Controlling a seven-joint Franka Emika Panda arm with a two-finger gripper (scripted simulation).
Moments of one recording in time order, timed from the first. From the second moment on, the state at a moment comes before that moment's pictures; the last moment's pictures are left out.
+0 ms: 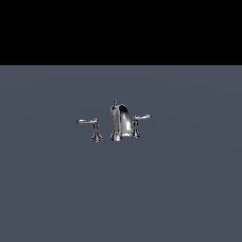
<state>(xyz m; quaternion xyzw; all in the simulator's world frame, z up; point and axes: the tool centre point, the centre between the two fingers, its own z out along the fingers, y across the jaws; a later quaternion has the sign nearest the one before) -0.255 0.005 0.488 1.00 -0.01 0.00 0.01</state>
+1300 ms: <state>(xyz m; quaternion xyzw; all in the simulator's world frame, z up) -0.220 0.065 0.409 0.99 -0.15 0.00 0.00</state>
